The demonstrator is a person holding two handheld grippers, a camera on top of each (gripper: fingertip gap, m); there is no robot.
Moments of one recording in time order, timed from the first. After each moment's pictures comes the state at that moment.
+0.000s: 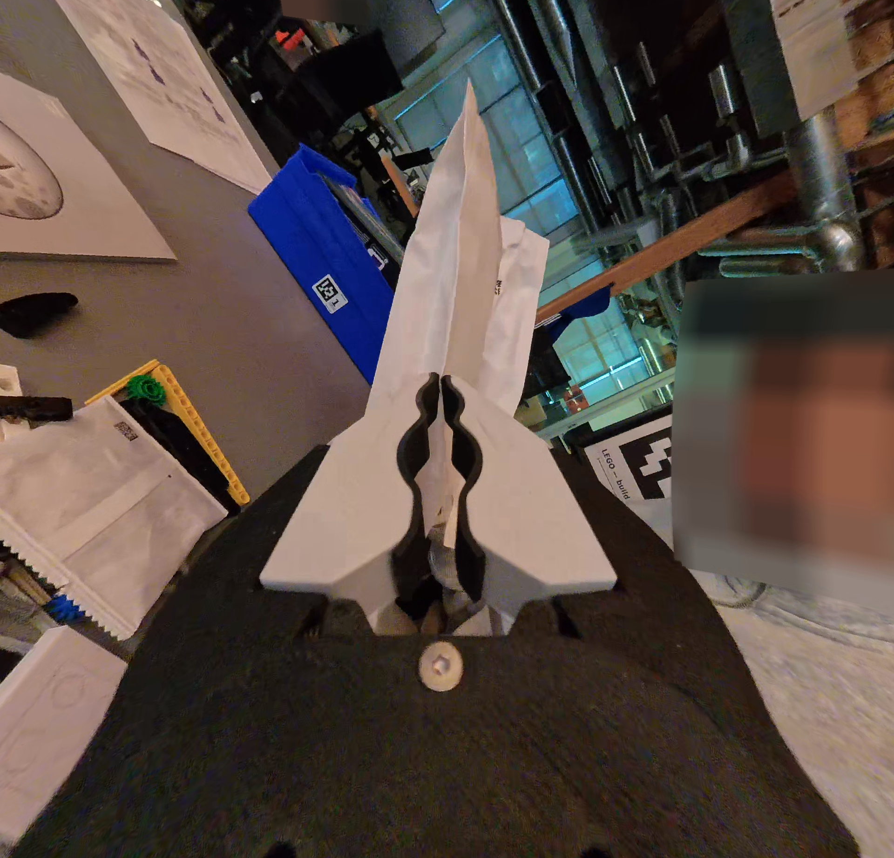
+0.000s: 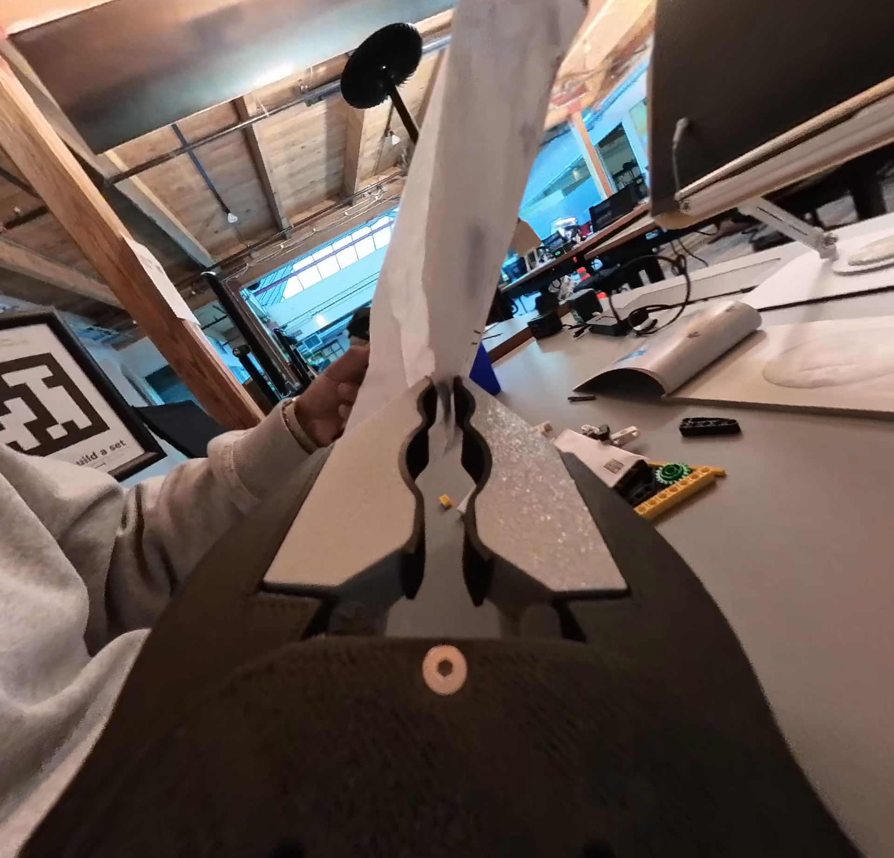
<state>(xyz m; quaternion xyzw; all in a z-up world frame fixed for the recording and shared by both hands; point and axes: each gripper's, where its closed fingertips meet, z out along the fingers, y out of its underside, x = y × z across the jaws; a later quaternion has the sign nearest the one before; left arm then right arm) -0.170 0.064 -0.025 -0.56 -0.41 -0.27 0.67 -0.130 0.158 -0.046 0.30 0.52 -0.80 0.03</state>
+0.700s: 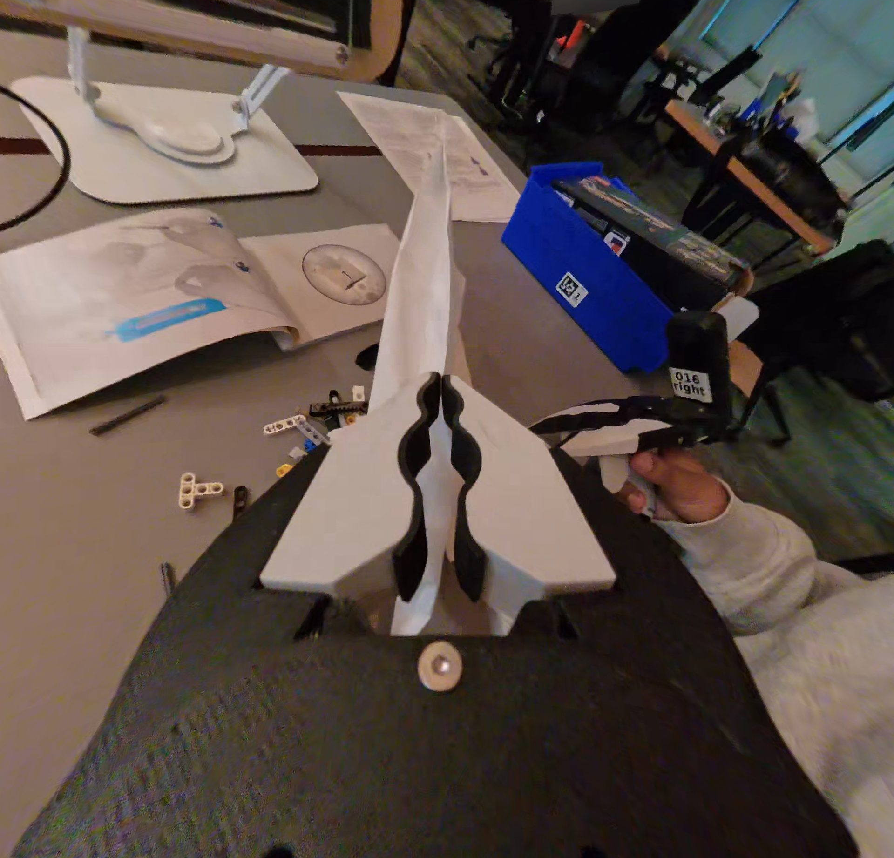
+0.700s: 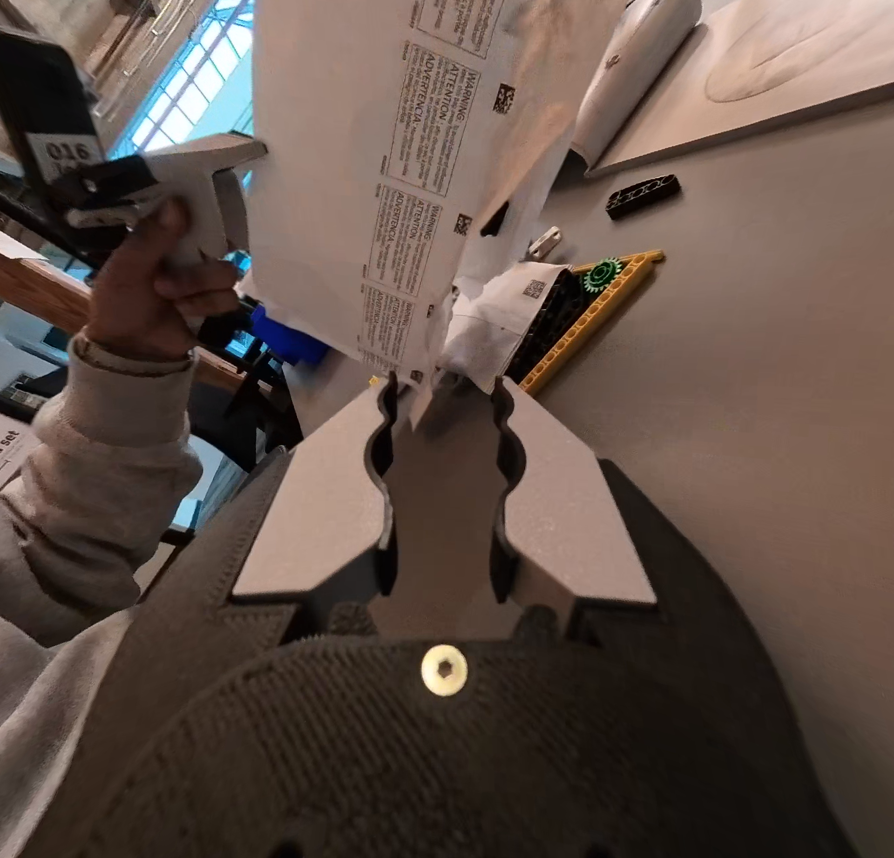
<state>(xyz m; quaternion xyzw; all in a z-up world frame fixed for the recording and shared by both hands) -0.192 0.008 -0.034 -0.70 -0.45 0.07 0.55 -0.148 0.130 -0.142 0.44 0.63 -0.63 0.11</state>
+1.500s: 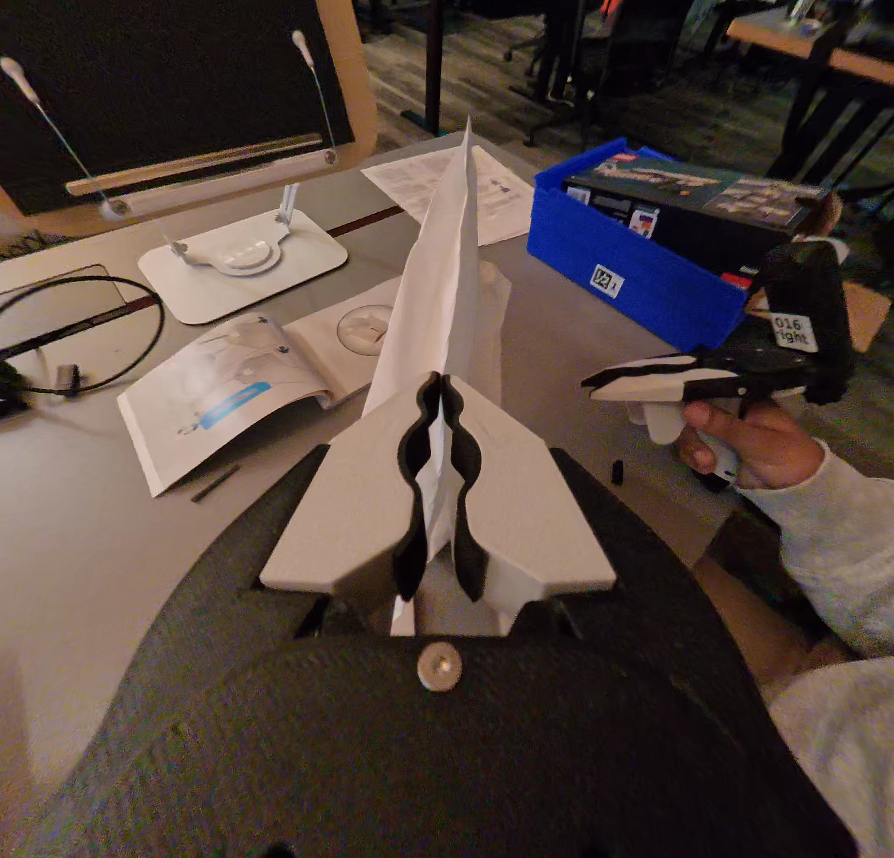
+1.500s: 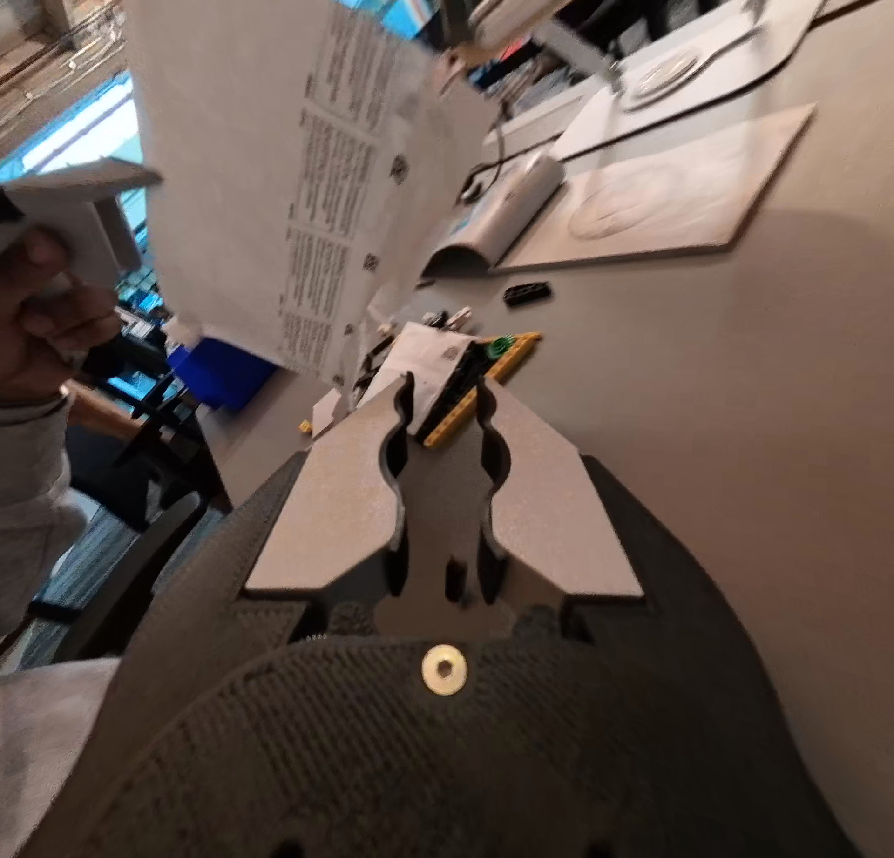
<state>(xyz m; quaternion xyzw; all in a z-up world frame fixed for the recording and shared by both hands) -0.177 0.033 0.000 -0.74 -0.38 0.21 0.51 -0.173 0.184 -0.124 0.45 0.61 -0.65 -0.02</state>
